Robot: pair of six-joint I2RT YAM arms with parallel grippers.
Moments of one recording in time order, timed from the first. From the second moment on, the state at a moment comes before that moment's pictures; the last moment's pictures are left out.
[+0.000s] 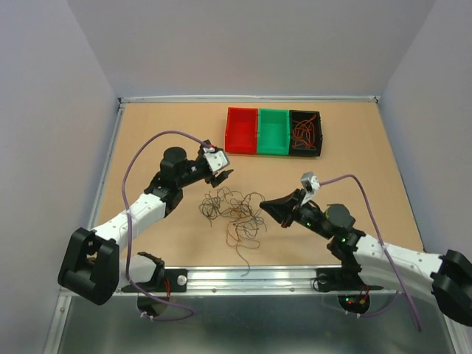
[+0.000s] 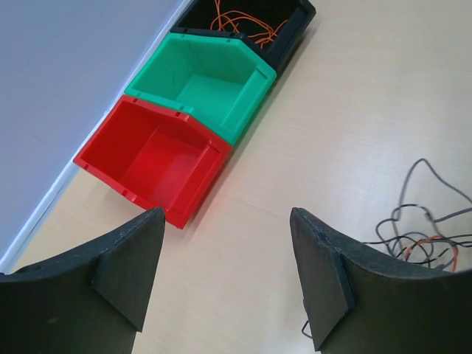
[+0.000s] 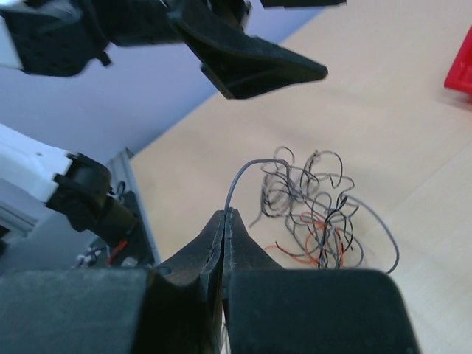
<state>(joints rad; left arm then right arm) -0.44 1.21 0.65 0.37 0.54 0.50 0.88 0.93 0.24 0.79 -0.14 0.48</state>
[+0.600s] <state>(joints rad) -0.44 1.14 0.61 0.31 0.71 0.55 0.88 0.77 0.26 0.72 -0.01 0.45</state>
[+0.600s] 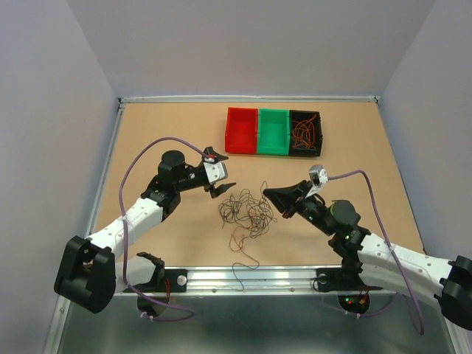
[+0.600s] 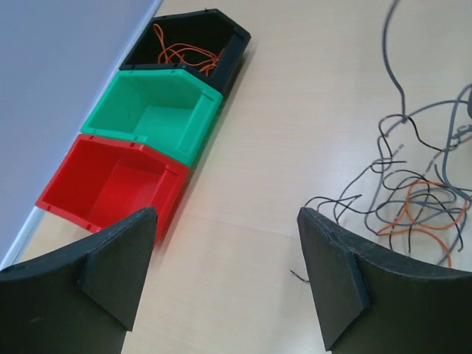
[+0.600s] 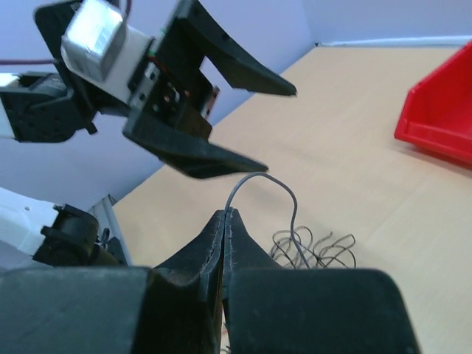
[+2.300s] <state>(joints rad) -0.44 1.19 0.62 0.27 0.95 0.53 0.88 1.42 1.37 0.57 0.21 0.00</state>
